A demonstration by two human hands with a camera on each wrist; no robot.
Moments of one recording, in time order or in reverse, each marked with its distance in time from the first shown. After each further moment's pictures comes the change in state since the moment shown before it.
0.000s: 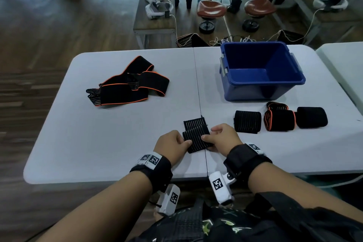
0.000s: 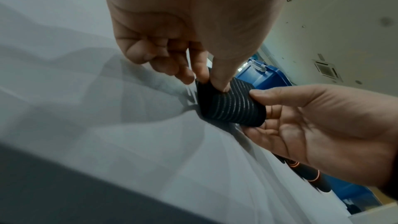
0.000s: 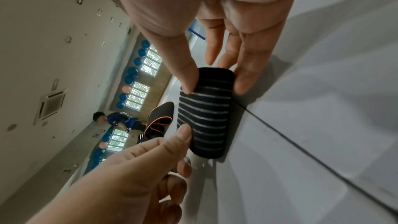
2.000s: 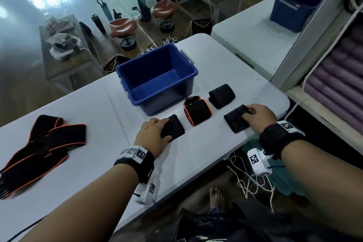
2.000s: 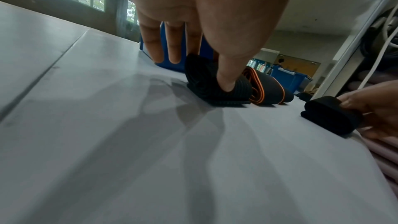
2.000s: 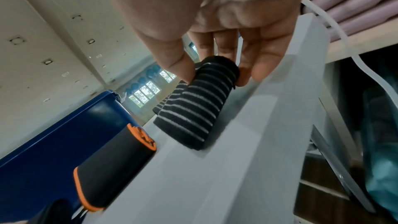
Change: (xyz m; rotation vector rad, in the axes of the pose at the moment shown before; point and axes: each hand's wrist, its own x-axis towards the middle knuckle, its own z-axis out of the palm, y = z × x) left_hand 0.076 0.151 0.086 0.506 -0.138 0.582; right_hand -0.002 0.093 -0.309 -0.310 0.623 -0.029
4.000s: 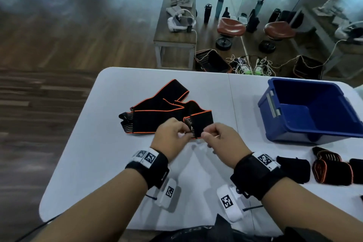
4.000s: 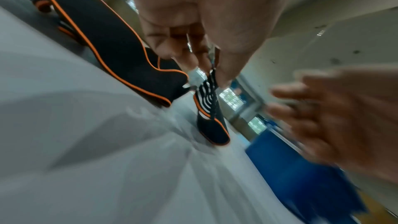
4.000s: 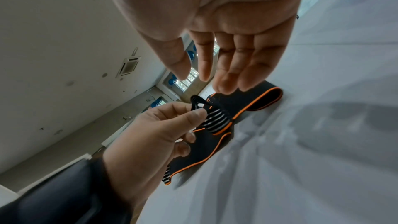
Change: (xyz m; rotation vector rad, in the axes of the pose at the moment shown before) left_hand -0.128 -0.270 -0.081 -0.539 0.539 -0.274; right_hand -0.188 -0.336 0.290 0.032 -0.599 -0.535
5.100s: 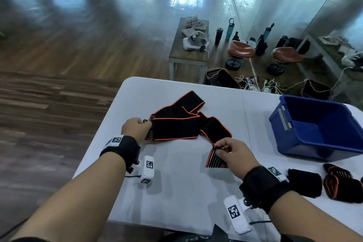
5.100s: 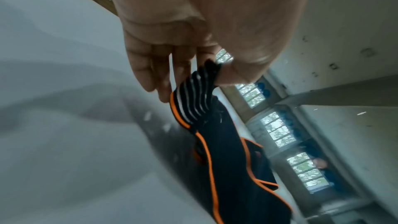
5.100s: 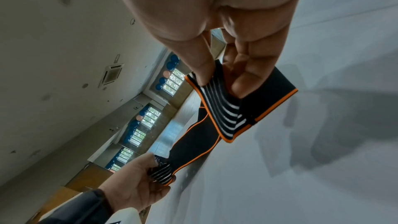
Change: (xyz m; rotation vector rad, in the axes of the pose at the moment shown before) left_hand 0.000 -0.079 -0.124 -0.006 0.162 -0.595; right_hand -0.020 -0.002 0.026 0.153 -0.014 0.068
